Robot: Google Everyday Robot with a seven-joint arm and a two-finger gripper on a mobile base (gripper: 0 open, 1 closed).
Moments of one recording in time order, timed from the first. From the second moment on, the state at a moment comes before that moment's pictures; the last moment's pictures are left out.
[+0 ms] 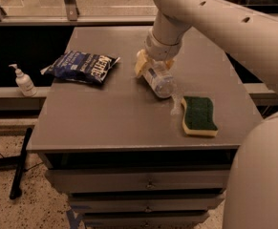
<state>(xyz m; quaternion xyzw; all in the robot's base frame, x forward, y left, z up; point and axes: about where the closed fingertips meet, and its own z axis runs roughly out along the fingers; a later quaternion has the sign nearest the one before) 0.670 -0.052 0.831 -0.13 0.98 0.08 0.14</state>
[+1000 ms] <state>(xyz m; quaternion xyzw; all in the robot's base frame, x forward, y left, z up) 0.678 -0.053 0.842 -0.21 0.97 0.05 0.12</state>
